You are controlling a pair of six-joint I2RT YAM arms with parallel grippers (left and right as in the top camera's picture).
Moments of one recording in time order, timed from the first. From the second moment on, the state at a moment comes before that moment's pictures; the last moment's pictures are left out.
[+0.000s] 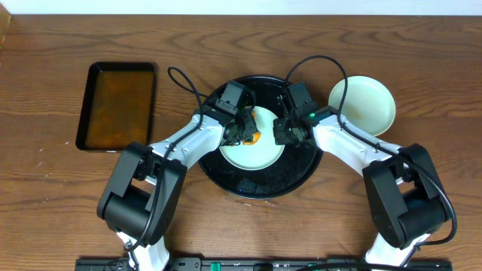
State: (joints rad) left arm -0.48 1.89 1.12 -0.39 0.13 -0.83; right arm 0.47 1.89 1.12 -0.43 -0.07 0.36
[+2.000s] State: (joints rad) left arm -0.42 1.74 1.14 -0.68 -0.17 -0.83; right arm 0.49 1.89 1.13 -0.42 -0.09 0.36
